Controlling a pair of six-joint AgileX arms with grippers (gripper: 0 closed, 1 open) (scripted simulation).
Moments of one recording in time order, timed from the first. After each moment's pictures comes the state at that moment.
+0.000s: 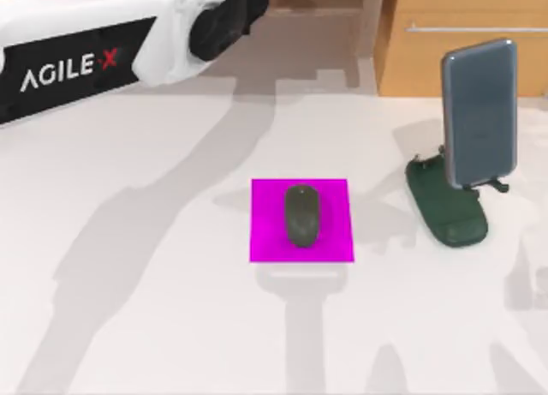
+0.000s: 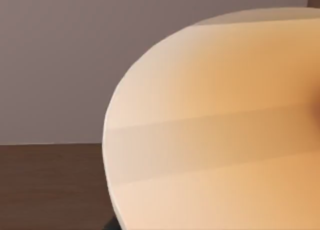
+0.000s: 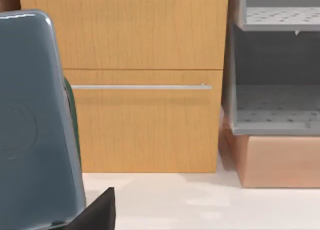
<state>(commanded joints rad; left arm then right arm) -0.58 1.99 1.55 0.34 -0.47 -0.05 0.00 0.00 0.00 0.00 0.00 0.00</state>
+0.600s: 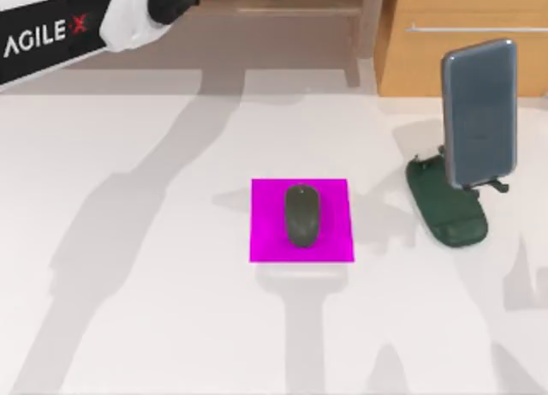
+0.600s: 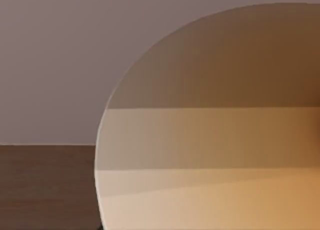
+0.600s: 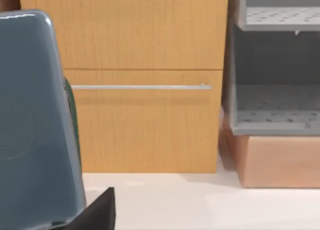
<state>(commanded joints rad) -0.45 2.07 1.66 0.27 -0.40 -0.06 0.00 0.00 0.00 0.00 0.00 0.00</state>
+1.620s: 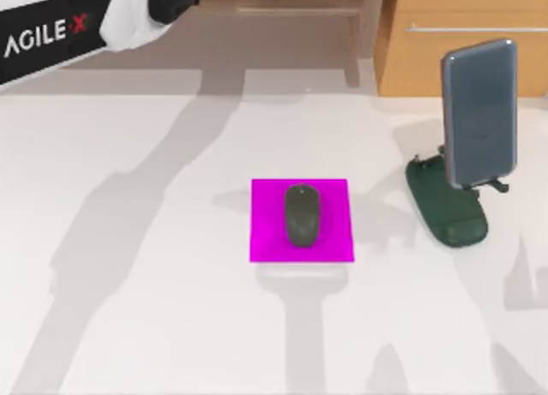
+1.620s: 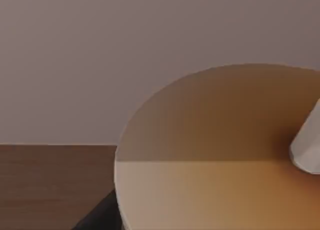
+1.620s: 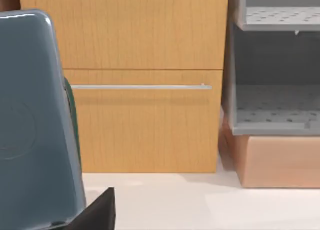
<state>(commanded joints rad) -0.45 2.07 1.66 0.27 -0.40 -0.06 0.00 0.00 0.00 0.00 0.00 0.00</state>
